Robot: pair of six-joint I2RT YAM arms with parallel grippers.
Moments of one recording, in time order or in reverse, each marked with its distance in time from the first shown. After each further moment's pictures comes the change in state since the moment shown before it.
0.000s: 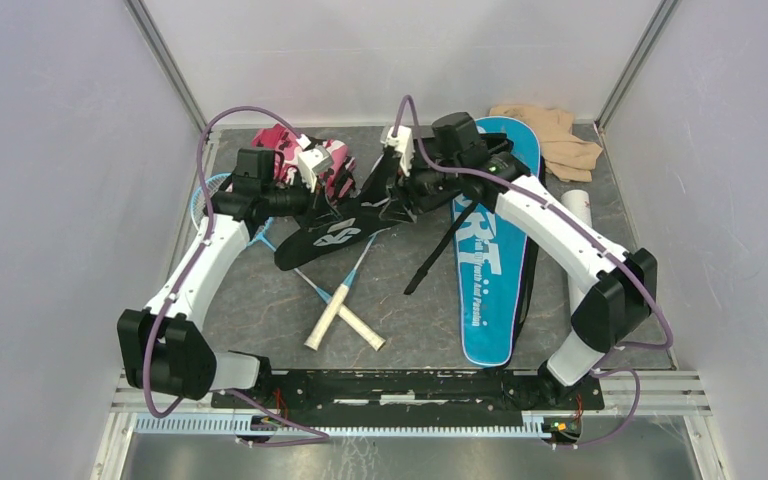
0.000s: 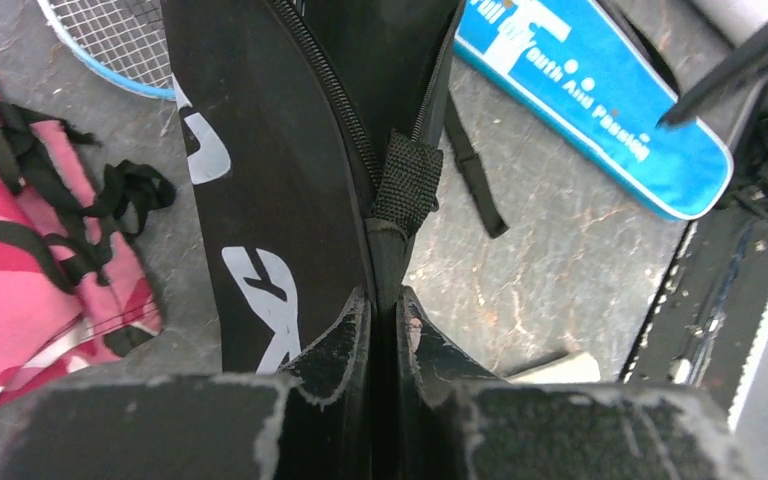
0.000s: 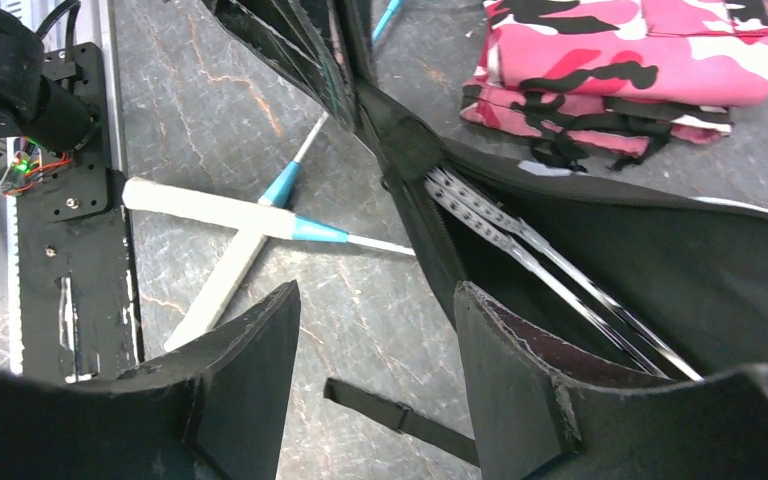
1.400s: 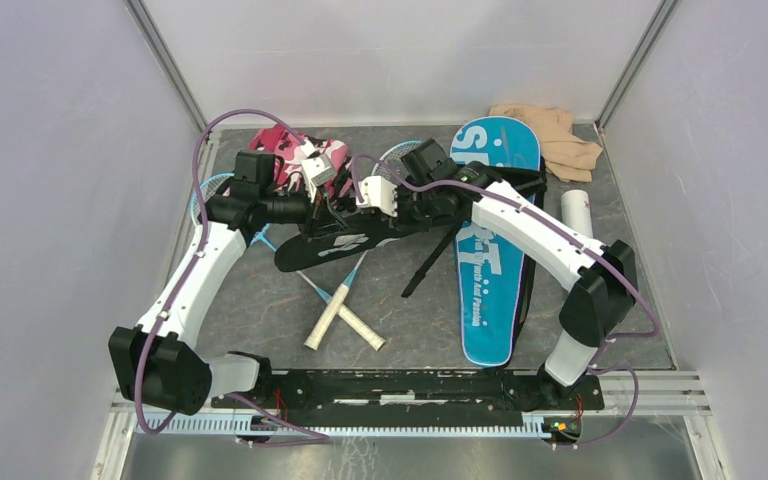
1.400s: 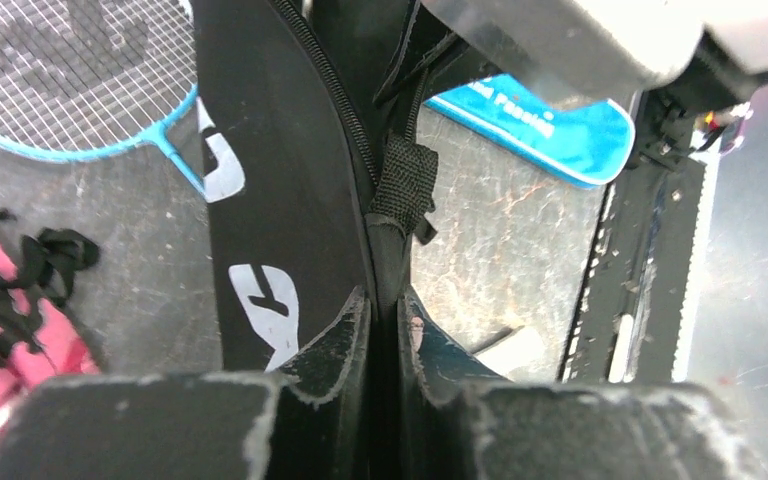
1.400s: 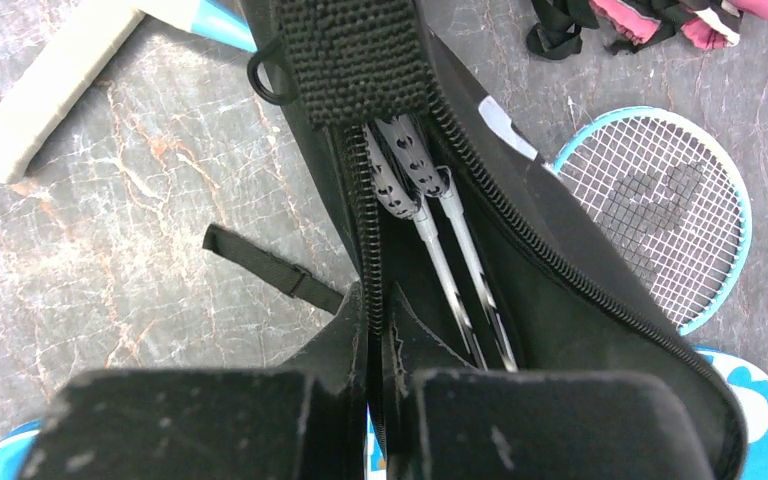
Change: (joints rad) left arm -0.029 -0.072 0.007 -0.081 0.148 0.030; right arm 0.130 0.068 0.003 -0.246 0.367 -0.437
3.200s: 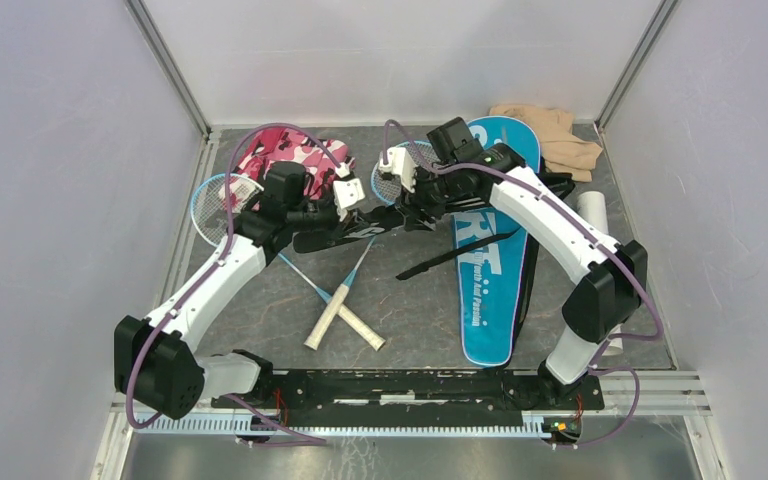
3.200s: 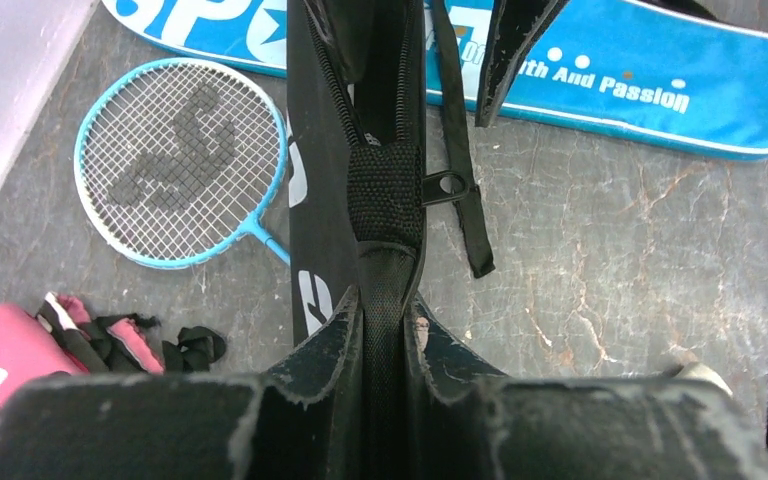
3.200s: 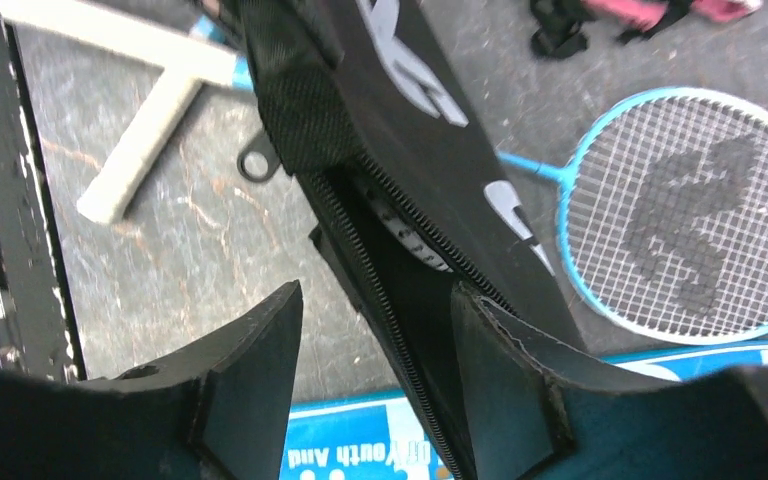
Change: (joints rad) left arm -0.189 -0.011 -0.152 0.340 -0.188 0.219; right arm -0.124 -0.002 0.066 -0.098 -0.215 0.096
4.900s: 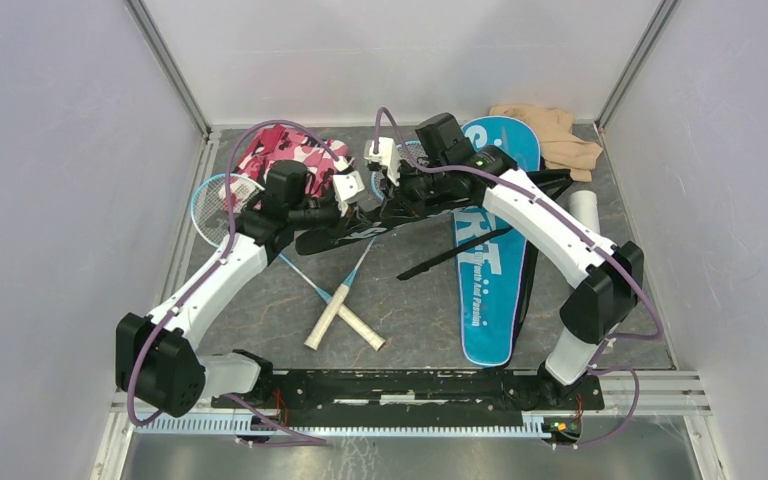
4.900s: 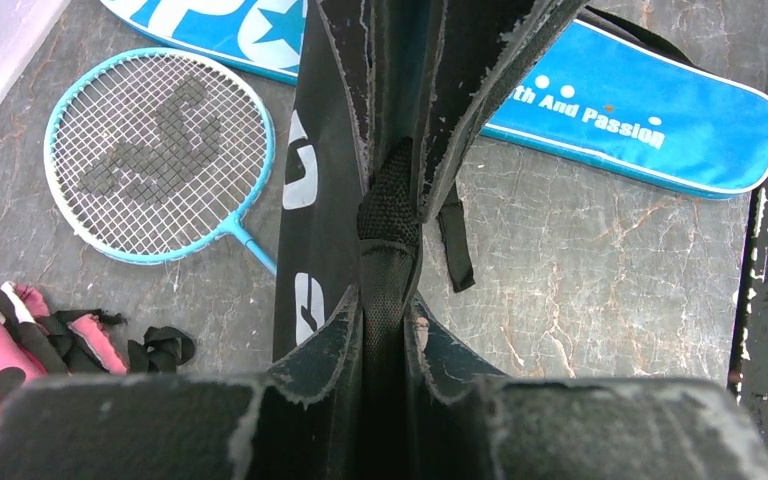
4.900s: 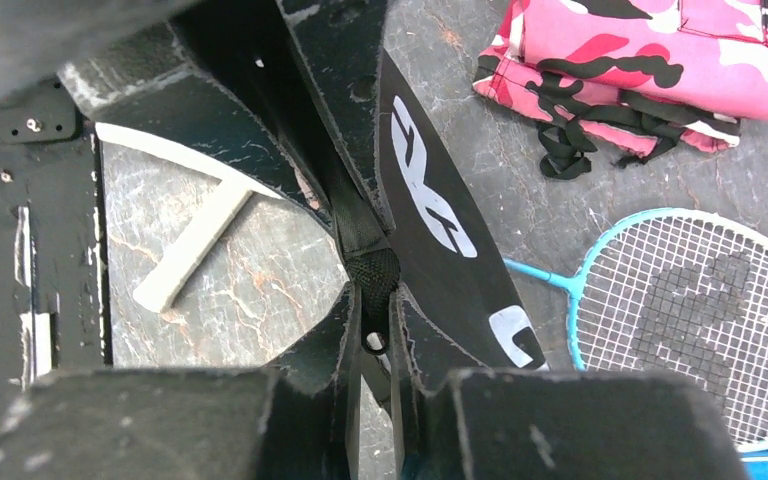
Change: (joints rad) left arm 0.002 0.012 0.000 0.043 -0.003 -0.140; right arm 0.052 0.006 0.038 0.178 -0.089 0.182
